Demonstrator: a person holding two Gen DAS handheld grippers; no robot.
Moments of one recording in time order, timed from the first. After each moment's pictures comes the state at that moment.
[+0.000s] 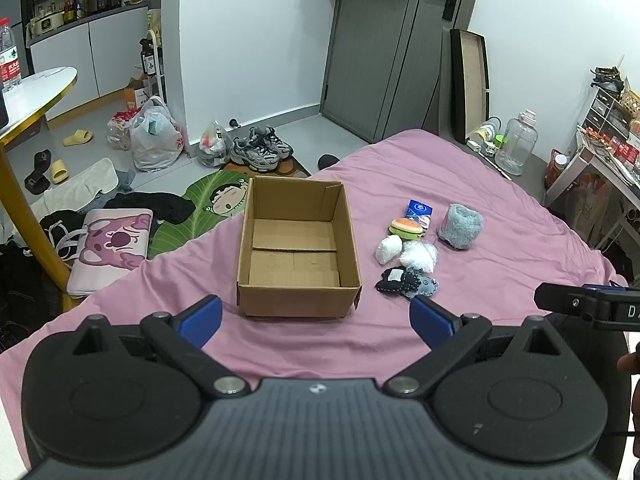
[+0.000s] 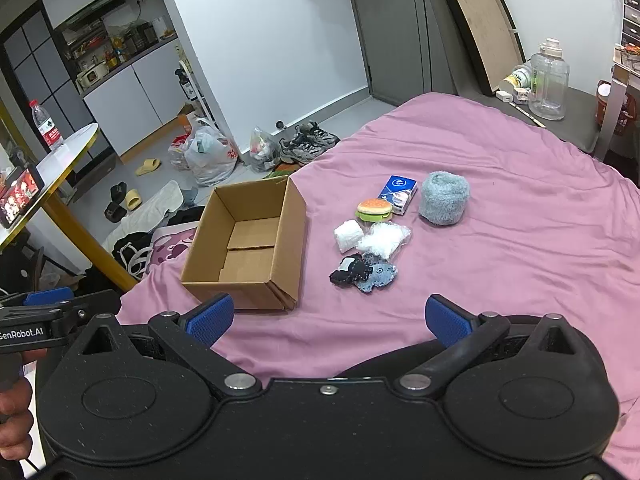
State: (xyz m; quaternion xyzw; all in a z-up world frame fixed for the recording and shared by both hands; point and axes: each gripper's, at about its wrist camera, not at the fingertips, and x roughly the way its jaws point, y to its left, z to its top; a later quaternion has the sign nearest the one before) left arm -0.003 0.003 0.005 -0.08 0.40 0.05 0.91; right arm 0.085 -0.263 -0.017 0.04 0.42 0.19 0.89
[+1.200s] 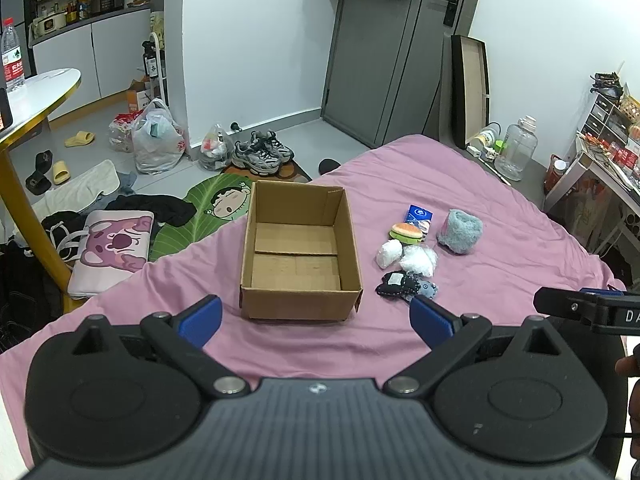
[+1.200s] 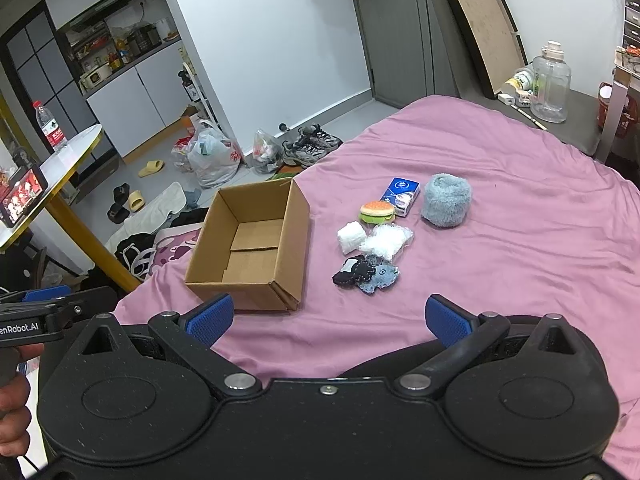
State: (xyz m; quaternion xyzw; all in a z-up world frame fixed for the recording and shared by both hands) left arm -0.005 0.004 0.012 -0.08 0.39 0.05 0.92; right arm 0.084 -0.263 -0.015 0.04 0.41 0.20 0.89
